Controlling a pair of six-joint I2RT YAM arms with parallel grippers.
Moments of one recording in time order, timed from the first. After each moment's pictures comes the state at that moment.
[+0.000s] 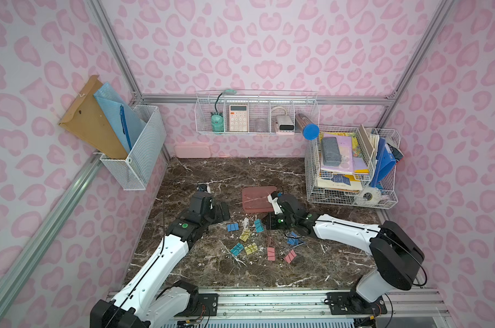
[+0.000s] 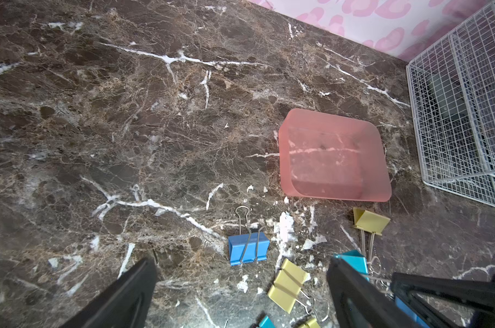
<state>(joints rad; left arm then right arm) -0.31 1.03 0.81 -0.51 -0.10 -0.44 0.83 1.60 0.94 -0.04 -0.22 0.68</state>
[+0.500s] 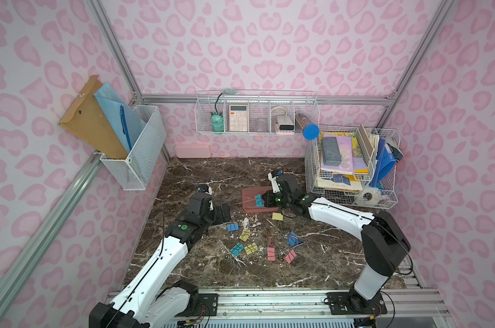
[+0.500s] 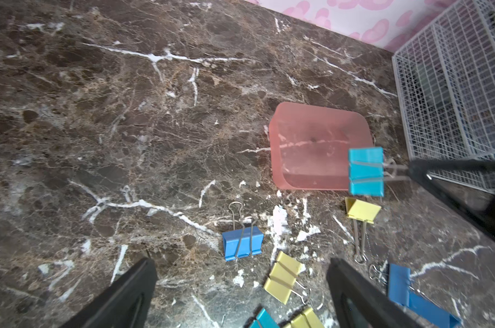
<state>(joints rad) -0.31 1.00 0.79 -0.50 -0.03 -0.40 0.71 1.78 1.25 -0.11 -0.13 0.54</state>
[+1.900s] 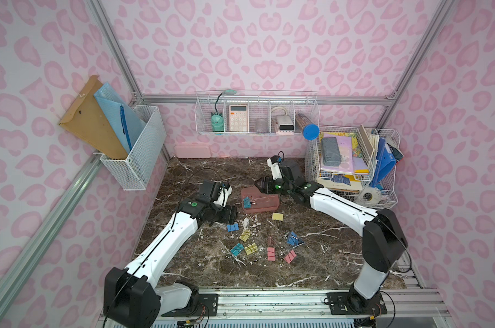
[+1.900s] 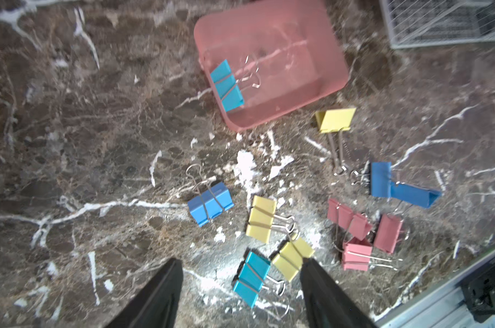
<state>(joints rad) -0.33 1.31 1.09 -0.83 0.15 -0.12 0.67 1.72 1.34 -0.13 -0.20 0.49</state>
